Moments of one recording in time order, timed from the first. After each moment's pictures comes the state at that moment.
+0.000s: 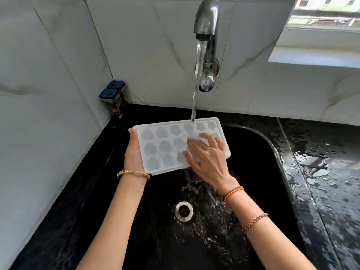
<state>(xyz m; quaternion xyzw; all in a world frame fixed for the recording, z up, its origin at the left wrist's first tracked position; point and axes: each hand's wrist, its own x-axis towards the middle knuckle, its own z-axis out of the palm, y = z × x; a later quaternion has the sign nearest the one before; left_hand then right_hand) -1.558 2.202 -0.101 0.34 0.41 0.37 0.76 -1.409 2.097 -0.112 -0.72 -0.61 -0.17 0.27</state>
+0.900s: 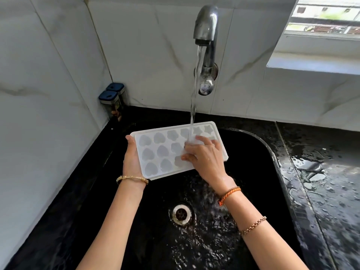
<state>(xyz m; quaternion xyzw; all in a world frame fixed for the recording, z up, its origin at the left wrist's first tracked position) -1.558 2.206 -0.118 0.31 0.39 0.37 0.79 -1.406 2.108 -0.103 -0.77 -0.59 -0.03 0.22</state>
